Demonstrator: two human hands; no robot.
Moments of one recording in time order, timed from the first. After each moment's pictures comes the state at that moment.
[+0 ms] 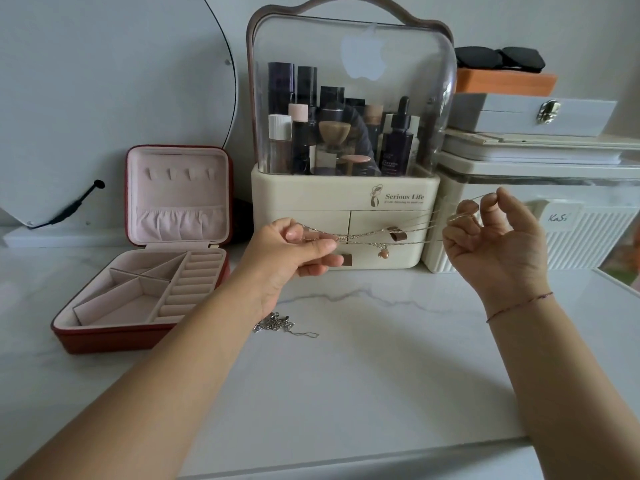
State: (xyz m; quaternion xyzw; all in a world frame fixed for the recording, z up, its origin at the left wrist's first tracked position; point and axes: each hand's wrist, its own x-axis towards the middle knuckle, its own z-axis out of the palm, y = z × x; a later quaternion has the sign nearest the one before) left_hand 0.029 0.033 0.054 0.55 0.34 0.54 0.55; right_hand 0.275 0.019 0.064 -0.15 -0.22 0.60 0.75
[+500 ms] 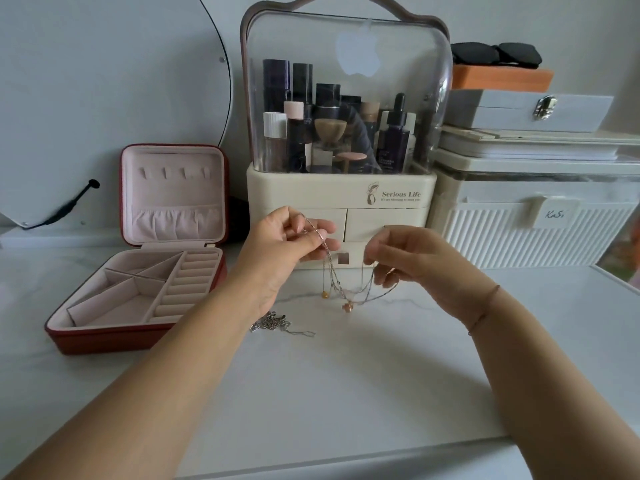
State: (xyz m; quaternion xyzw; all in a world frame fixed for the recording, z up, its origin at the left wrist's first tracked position) left_hand 0.031 0.037 0.051 0.59 0.31 0.55 0.49; right_hand 0.230 0.007 0.060 -0.47 -0.66 0.39 0.42
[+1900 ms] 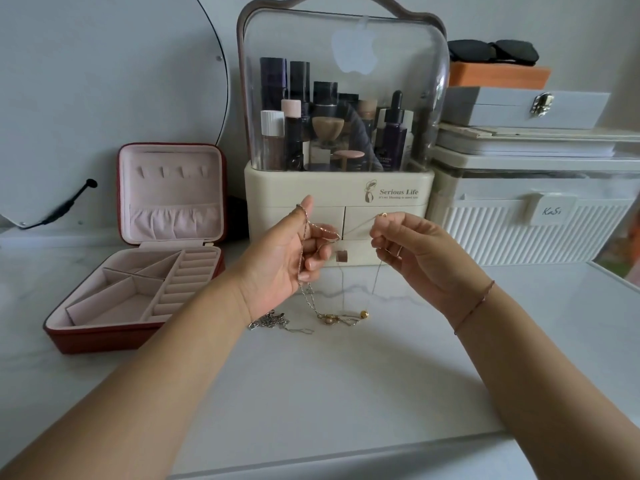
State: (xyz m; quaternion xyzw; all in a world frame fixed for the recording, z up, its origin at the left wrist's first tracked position) left_hand 0.030 0.037 0.055 0.53 0.30 0.41 0.68; right_hand 0.227 0.016 0.056 -0.37 -0.52 0.52 0.57
